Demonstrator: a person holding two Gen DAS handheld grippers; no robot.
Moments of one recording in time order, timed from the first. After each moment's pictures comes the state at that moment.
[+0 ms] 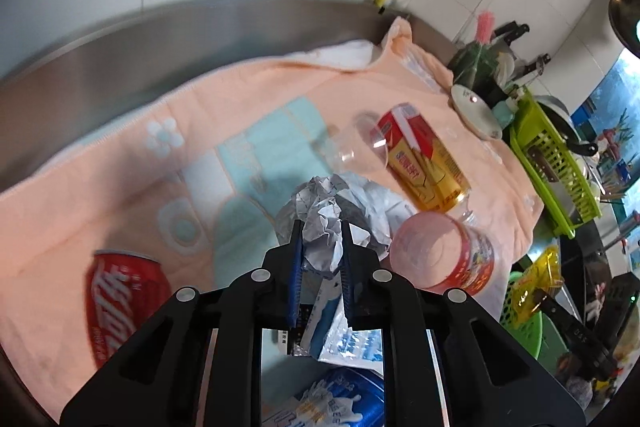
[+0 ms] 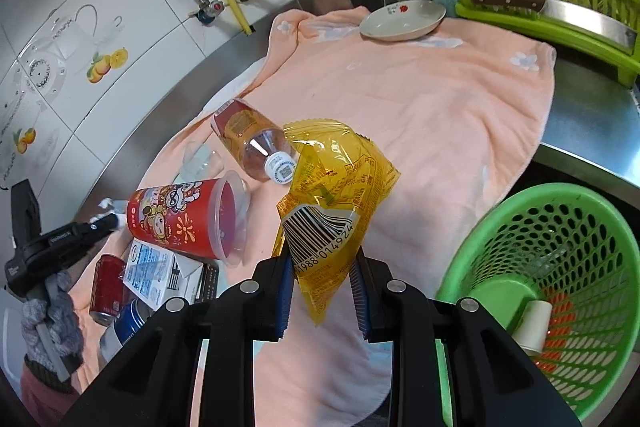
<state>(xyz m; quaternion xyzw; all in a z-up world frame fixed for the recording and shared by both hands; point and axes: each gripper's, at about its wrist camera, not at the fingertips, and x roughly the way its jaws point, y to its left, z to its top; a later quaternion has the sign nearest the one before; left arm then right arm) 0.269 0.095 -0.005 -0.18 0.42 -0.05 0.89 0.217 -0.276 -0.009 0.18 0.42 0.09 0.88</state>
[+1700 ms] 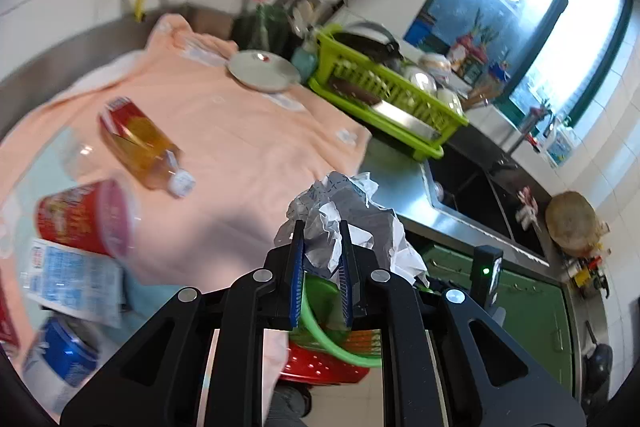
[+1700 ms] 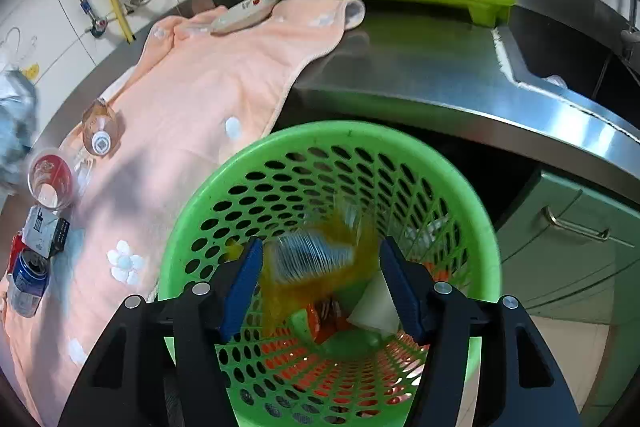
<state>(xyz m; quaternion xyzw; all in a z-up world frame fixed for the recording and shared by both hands) 0.199 -0.153 0.057 -0.11 0.39 -0.29 0.87 0.143 -0.453 -0.081 0.15 0.44 -0.03 0.89</state>
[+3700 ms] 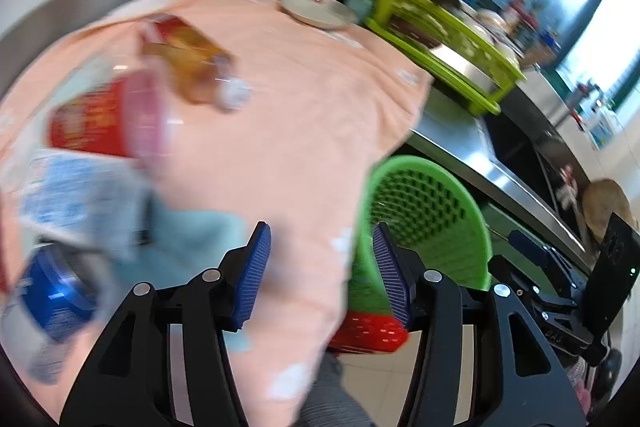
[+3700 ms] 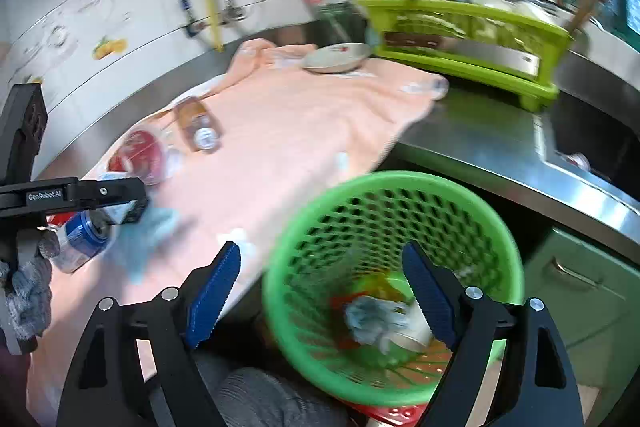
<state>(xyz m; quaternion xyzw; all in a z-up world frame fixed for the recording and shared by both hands) 0.186 -0.118 -0.015 -0.09 0.45 -0.21 0.86 0.094 -0.365 -0.017 0.08 0.36 0.05 0.93</state>
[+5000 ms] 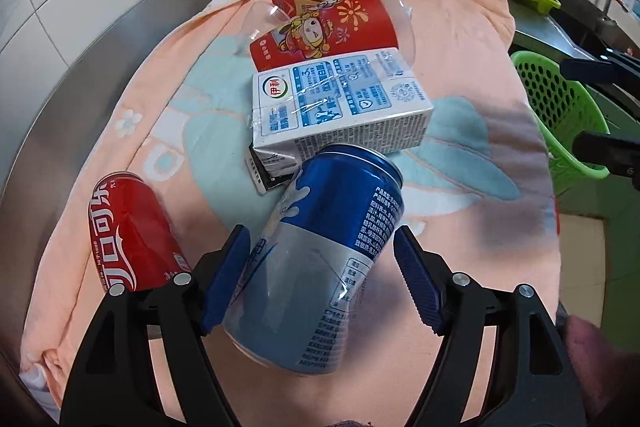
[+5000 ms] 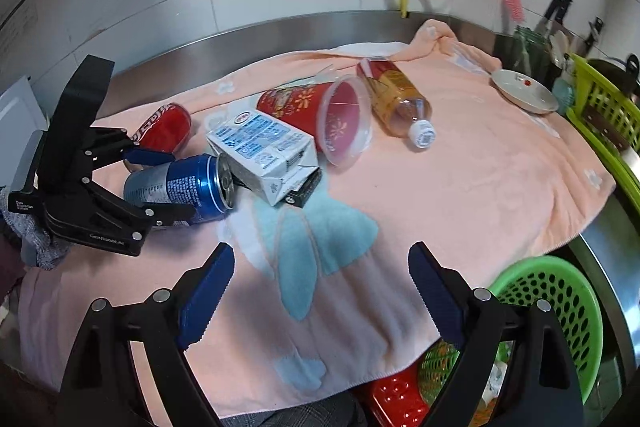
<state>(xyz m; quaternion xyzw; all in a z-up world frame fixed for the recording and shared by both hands) 0.165 0.026 -0.053 0.13 0.47 -0.14 0.86 0.146 -0.169 -0.007 -0.08 0.39 0.24 0.88</state>
